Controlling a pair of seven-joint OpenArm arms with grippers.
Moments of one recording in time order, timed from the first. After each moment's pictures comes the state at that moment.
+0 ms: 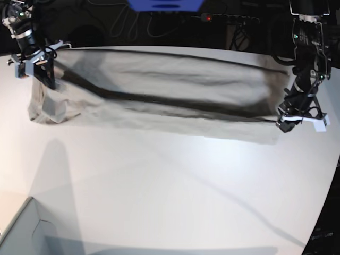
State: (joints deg) left arm 11.0 -17.9 -13.7 82.8 -53.7 0.3 21.9; right arm -32.0 6.0 34.0 92.8 2.5 38.8 1.2
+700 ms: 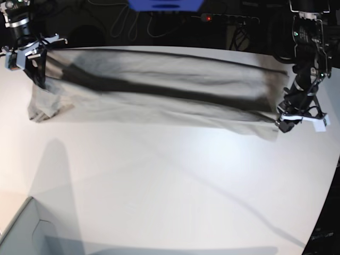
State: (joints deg) left arm 11.9 -18.0 -13.7 85.1 -53.7 0.3 22.5; right arm -36.8 -0.9 39.4 104.7 2.5 39.0 1.1
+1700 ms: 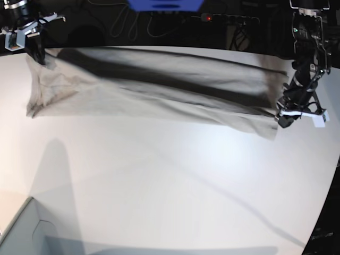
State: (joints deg) left arm 13.4 -18.0 -13.7 85.4 -53.8 0.3 22.4; right arm -44.4 0.6 39.5 101.3 2.5 39.0 5.0
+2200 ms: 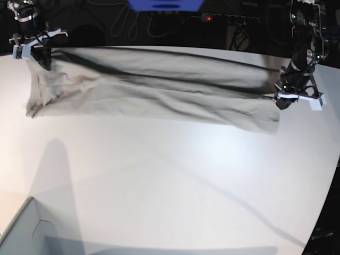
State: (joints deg) left arm 19.0 -17.8 -13.7 85.0 -53.6 0.3 21.6; right arm -31.8 3.0 39.5 82.0 2.1 39.1 5.1
